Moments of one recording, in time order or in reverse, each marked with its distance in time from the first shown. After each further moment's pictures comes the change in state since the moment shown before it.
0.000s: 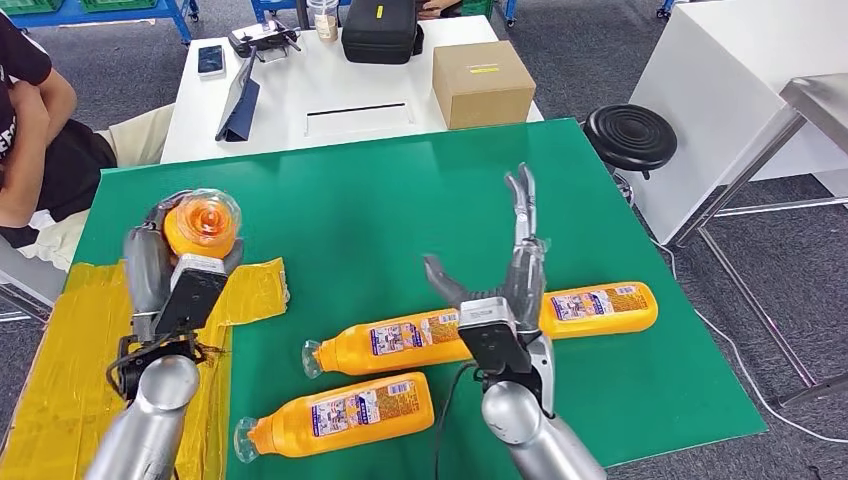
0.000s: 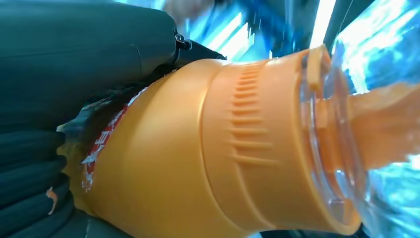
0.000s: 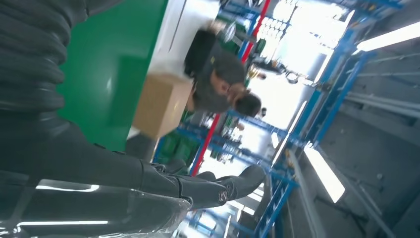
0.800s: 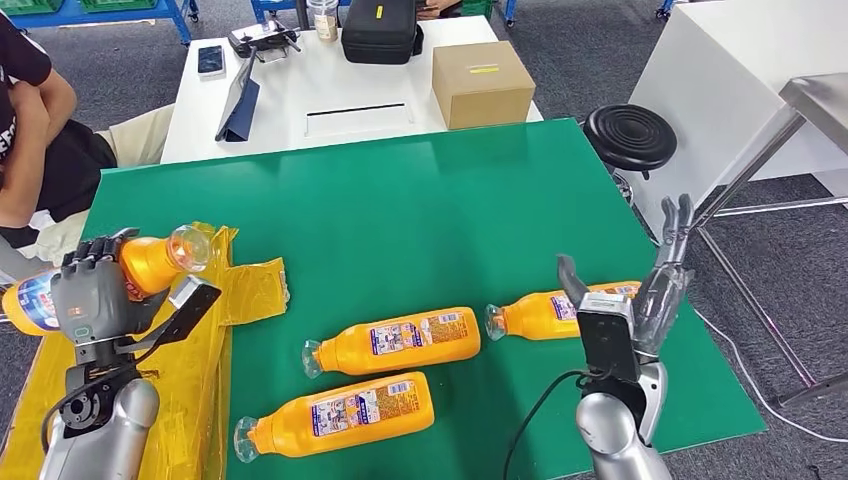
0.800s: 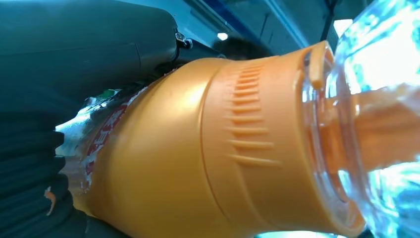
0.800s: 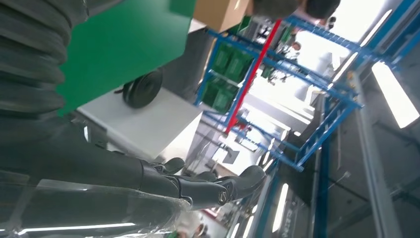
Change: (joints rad) left arm 0.036 0.059 0.227 0.124 -0.591 0.112 0.153; right arm 0.181 -0.061 -0.370 -0.135 0.091 -0.007 0.062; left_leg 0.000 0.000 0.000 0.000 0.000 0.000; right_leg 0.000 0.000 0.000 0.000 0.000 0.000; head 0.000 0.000
